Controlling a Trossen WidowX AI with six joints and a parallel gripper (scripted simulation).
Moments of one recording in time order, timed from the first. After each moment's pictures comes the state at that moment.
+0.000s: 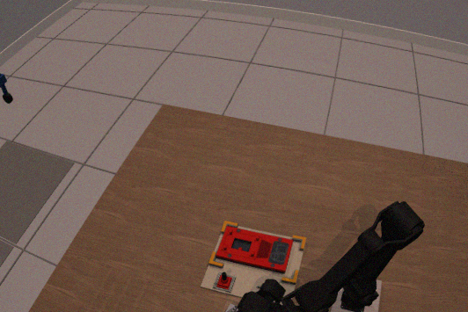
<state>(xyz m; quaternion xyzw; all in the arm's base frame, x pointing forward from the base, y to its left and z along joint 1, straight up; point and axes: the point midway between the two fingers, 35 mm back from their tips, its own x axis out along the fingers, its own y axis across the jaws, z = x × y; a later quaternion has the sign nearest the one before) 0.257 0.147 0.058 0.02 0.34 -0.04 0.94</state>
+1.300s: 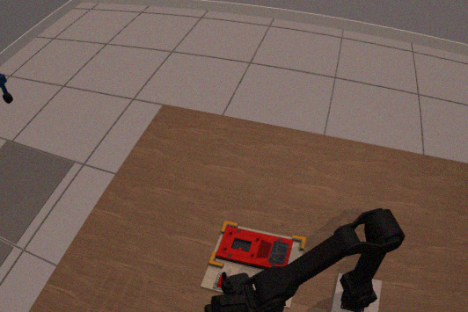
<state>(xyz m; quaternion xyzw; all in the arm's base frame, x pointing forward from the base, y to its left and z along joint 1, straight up) 0.279 0.150 0.061 0.34 0.48 -0.26 0.77</state>
